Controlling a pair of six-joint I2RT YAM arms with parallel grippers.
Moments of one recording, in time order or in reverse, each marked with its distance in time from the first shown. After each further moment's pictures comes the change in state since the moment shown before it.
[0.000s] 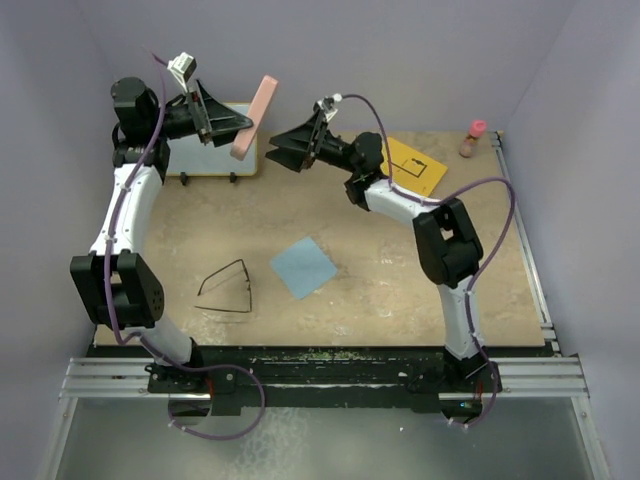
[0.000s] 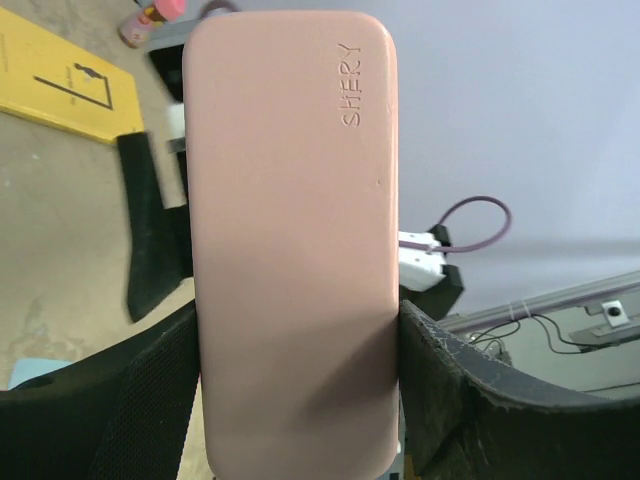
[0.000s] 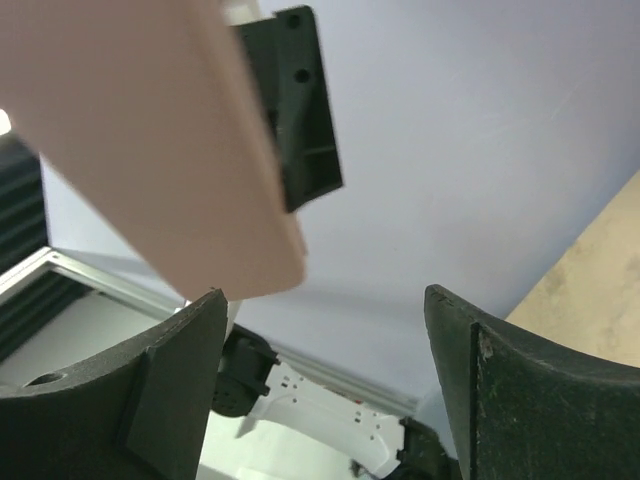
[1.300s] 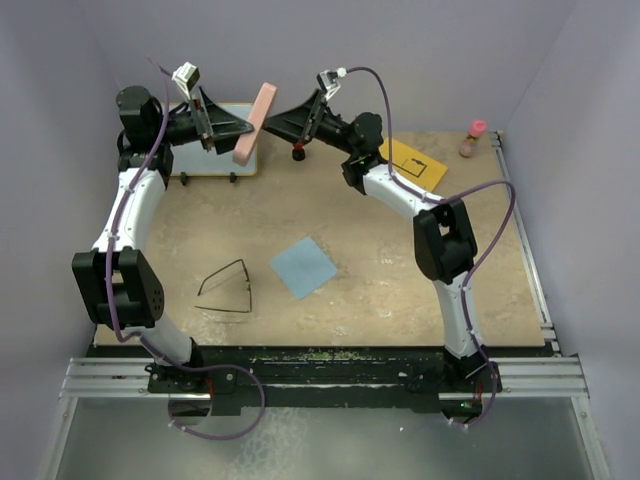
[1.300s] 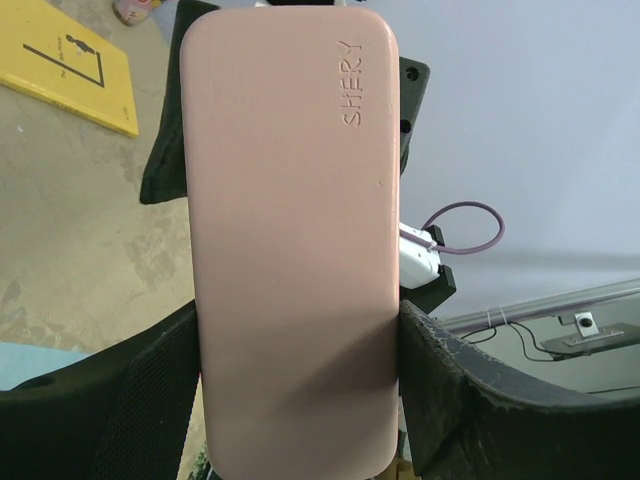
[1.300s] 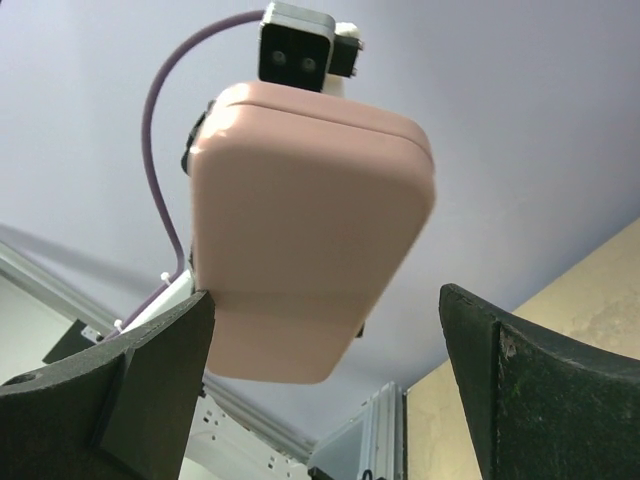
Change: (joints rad) left arm 0.006 0.001 -0.050 0.008 -0.006 -0.018; right arm -0.005 0.017 0.237 -0.176 0.035 -0.326
